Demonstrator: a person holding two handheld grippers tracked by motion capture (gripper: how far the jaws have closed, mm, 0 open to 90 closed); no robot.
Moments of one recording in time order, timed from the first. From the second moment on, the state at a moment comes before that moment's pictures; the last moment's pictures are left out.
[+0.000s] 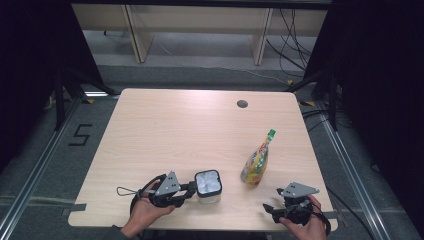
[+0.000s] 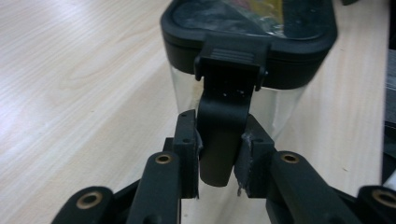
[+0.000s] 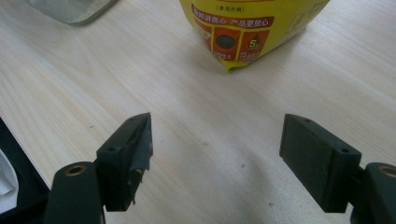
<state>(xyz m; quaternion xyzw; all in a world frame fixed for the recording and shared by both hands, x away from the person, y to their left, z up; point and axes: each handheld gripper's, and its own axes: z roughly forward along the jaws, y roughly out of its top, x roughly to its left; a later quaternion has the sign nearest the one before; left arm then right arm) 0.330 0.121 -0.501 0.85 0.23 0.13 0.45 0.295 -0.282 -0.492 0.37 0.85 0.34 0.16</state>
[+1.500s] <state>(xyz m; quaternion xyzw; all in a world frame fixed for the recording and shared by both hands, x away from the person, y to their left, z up) 0.312 0.149 -0.460 0.80 0.28 0.13 0.52 0.294 -0.280 -0.489 0.36 0.85 0.35 0.16</state>
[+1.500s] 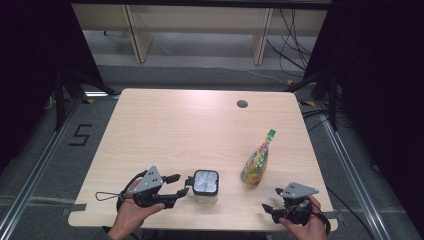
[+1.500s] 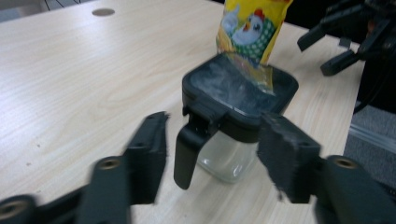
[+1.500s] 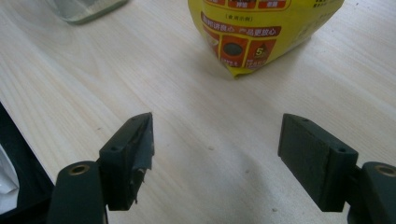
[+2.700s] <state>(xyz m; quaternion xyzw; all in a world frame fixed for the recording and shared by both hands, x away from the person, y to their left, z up) 0.329 0.131 -0.462 0.79 0.29 0.15 0.52 0.281 -0.258 -0.473 0.29 0.84 0.42 0.16</state>
